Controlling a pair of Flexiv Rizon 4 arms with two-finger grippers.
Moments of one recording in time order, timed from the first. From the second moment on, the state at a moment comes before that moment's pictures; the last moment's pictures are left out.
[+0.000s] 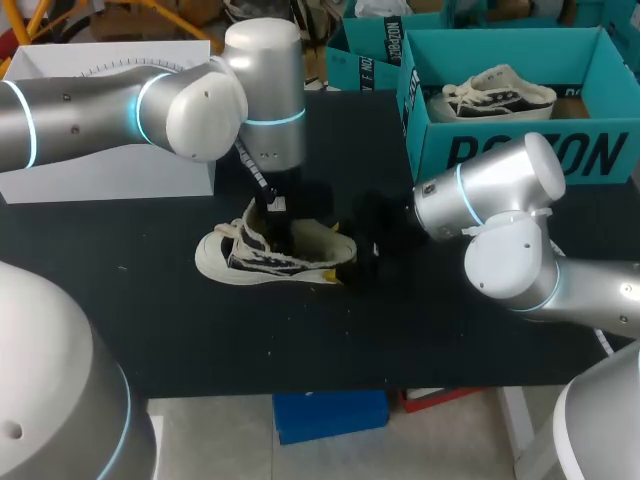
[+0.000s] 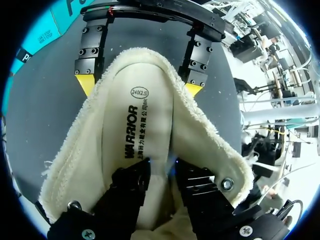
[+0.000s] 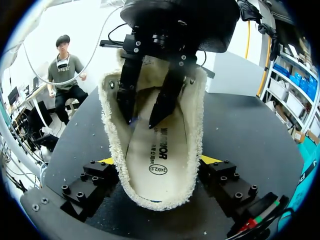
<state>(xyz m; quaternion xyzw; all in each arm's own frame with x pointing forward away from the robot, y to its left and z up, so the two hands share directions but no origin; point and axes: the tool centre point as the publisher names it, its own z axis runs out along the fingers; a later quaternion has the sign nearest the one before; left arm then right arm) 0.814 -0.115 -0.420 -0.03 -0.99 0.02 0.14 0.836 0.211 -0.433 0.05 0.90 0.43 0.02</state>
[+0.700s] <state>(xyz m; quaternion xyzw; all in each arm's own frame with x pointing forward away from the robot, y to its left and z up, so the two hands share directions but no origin) 0.815 -0.108 -0.425 0.04 -1.00 -0.02 -0.04 0.836 0.212 -0.433 0.05 0.90 0.43 0.02</state>
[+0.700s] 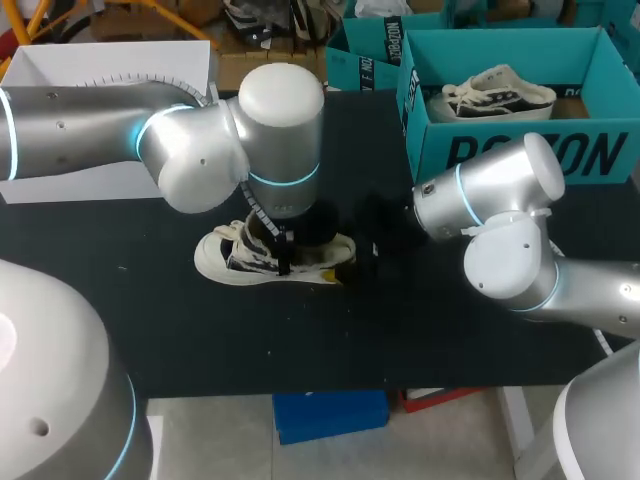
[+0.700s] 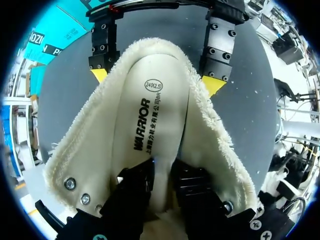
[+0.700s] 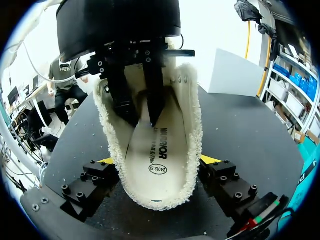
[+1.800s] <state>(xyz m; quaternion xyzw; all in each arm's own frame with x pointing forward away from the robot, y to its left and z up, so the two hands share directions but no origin) 0.833 -0.102 -0.422 0.11 -0.96 0.07 -0.26 0.837 0.213 -0.432 0.05 0.90 0.43 0.02</state>
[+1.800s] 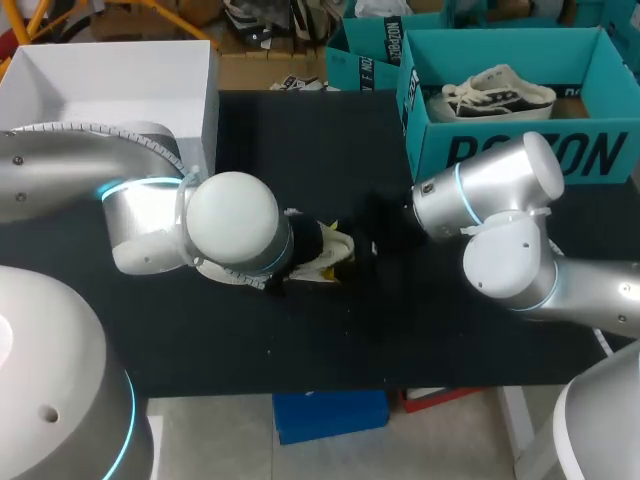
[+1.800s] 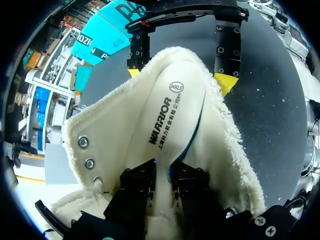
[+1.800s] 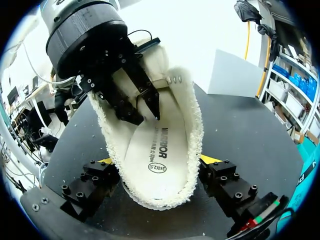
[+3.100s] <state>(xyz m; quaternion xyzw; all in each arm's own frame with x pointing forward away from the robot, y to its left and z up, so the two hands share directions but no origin) 0.825 -0.104 -0.418 0.03 -0.99 0.10 0.02 0.837 0.213 -0.432 0.05 0.90 0.43 0.02</state>
